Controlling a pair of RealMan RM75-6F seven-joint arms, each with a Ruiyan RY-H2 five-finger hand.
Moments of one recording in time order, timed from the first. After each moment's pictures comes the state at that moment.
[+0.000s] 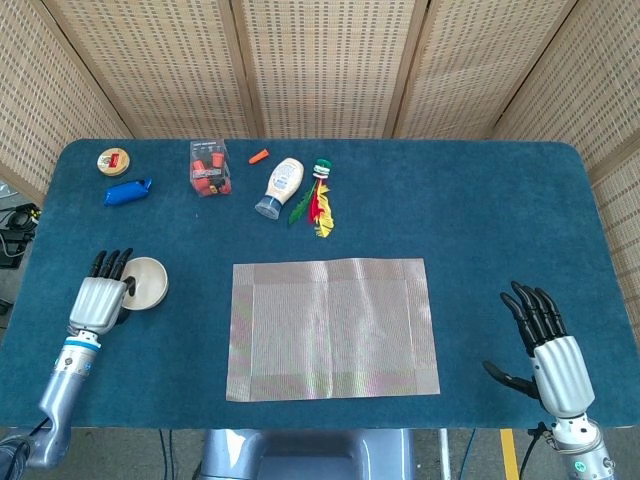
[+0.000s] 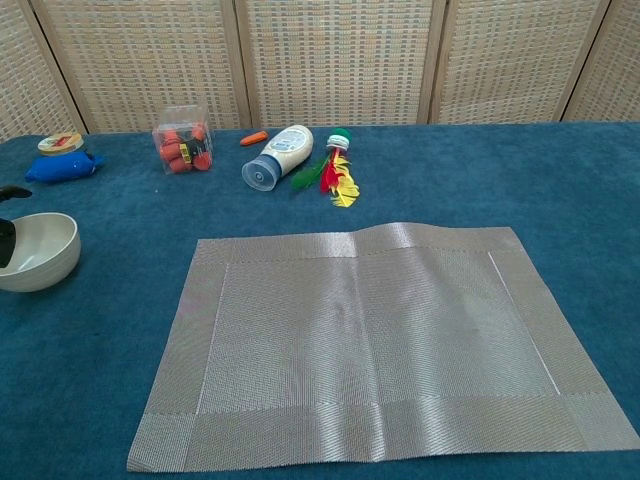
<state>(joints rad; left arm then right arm) -0.40 -1.60 -0.05 -0.97 1.38 1.16 0.19 0.10 -1.28 0.03 -1.53 -1.78 1.71 0.17</state>
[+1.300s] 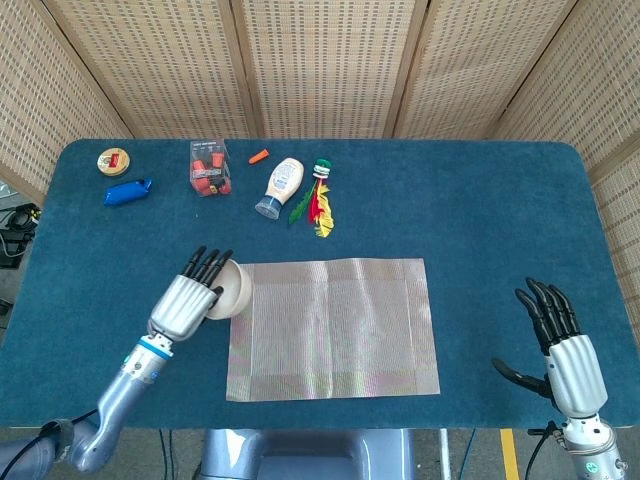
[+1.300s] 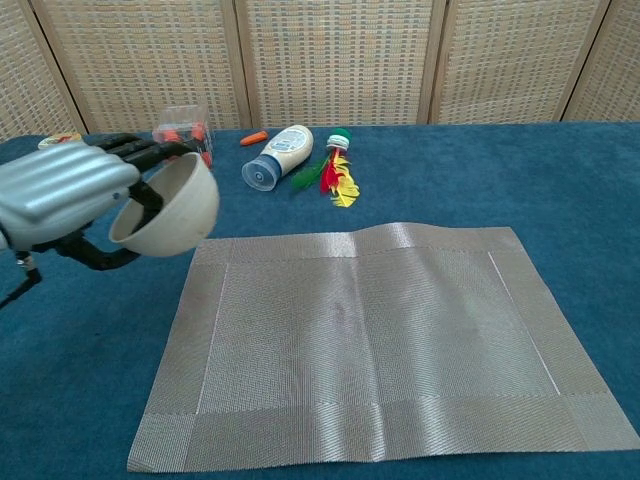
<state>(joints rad) -0.54 -1.54 -0.09 -1.50 1.48 1.15 0.59 0.10 -1.25 0.04 -1.53 -1.76 1.74 0.24</state>
